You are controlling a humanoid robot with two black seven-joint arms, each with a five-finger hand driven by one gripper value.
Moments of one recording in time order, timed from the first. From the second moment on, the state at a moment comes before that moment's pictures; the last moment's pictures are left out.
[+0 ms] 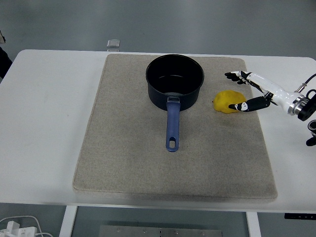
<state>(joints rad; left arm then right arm) -0.04 0.00 -0.05 -0.17 -0.05 0.02 0.07 0.86 -0.54 0.34 0.92 -1.03 0.03 0.42</state>
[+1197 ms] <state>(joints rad) -0.04 0.00 -0.05 -0.18 -0.05 0.01 0.07 0.81 -0.50 0.34 0.89 -1.02 0.02 0.45</state>
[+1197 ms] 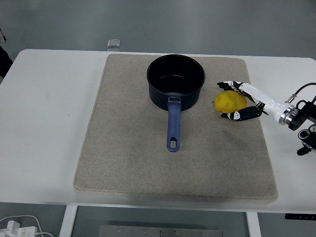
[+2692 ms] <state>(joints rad) -0.04 0.00 -0.05 -0.17 -0.05 0.01 0.07 0.82 -0.41 0.34 0.83 -1.01 -0.03 0.46</state>
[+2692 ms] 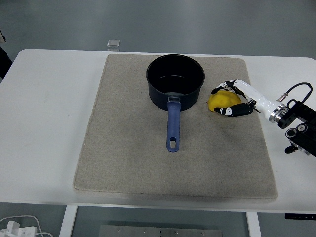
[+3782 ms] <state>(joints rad) -0.04 0.00 -0.05 -0.17 -0.05 0.01 0.07 0.98 -0.44 0.34 0.84 -0.97 -0.03 0.45</state>
